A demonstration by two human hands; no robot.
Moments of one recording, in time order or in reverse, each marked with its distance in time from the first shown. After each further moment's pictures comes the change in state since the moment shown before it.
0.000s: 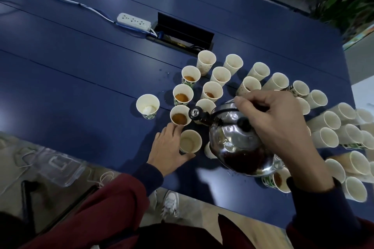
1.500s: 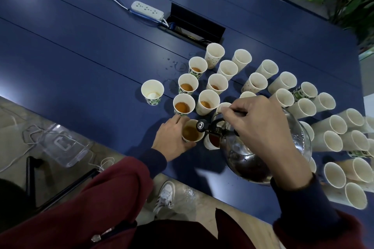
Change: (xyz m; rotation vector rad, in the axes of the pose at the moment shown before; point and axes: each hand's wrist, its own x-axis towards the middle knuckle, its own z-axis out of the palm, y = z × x) left_hand -0.008 0.016 0.007 -0.154 -0.007 -0.117; right_hand -0.017 0.012 0.021 -0.332 -0.130 -0.068
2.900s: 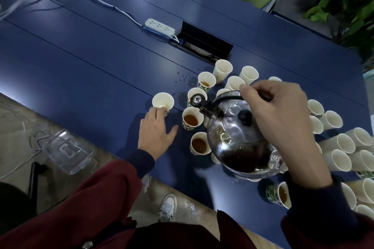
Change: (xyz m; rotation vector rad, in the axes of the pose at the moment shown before) left_hand 0.008 -0.038 -0.045 0.112 0.372 -0.148; right_hand 0.020 -0.035 -0.030 0.324 0.214 -0.001
